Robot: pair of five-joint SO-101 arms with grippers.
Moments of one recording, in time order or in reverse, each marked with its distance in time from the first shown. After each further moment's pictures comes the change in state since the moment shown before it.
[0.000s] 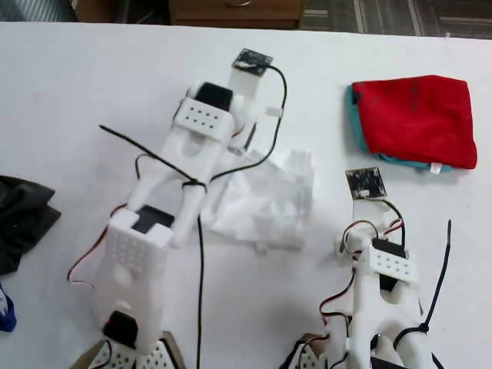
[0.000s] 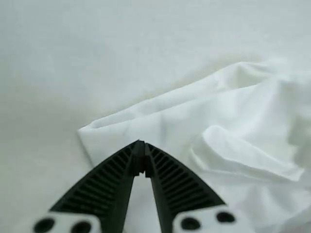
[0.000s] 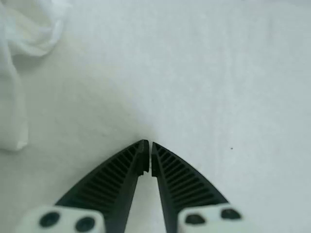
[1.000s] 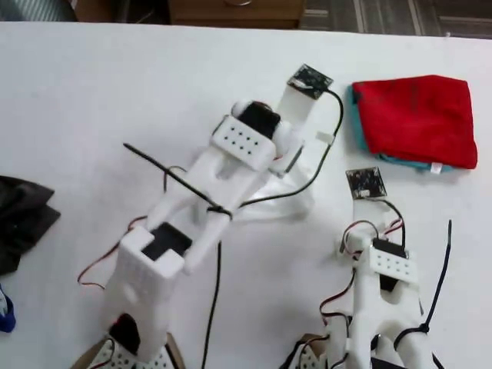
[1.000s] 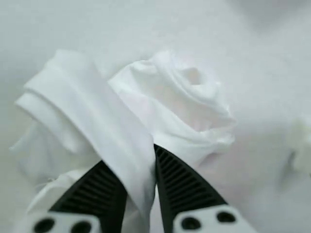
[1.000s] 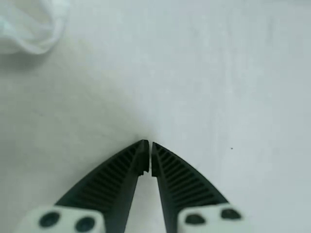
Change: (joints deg) left arm 12.8 -6.9 4.1 -1.0 0.5; right arm 0.0 0.0 0.0 0.0 0.0
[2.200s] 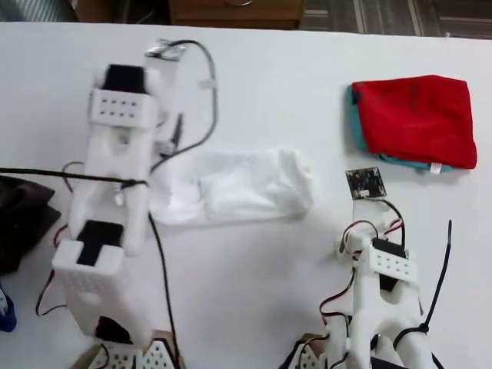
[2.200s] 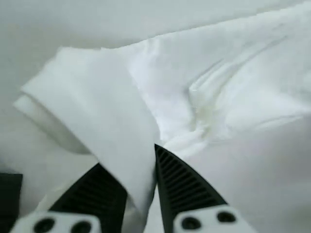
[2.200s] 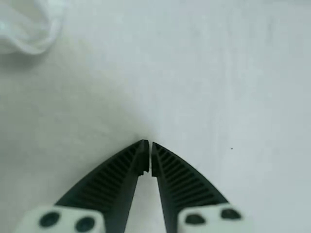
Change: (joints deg) left arm -25.5 -11.9 4.0 19.9 -4.0; right arm 0.0 0.0 0.0 0.1 0.1
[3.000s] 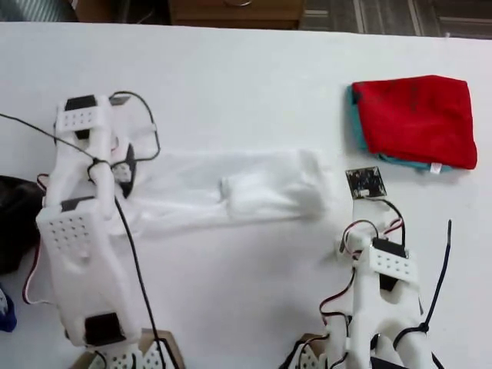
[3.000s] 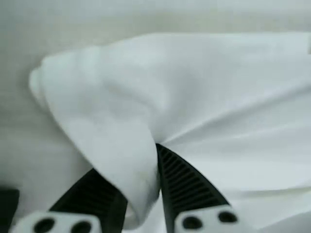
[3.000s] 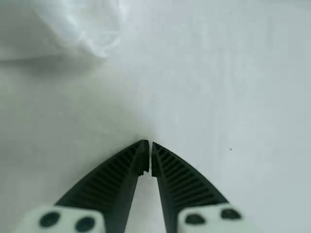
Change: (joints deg) left arm -24.1 30.2 -1.5 -6.8 -7.1; right arm 0.0 0.0 -0.2 0.0 0.1
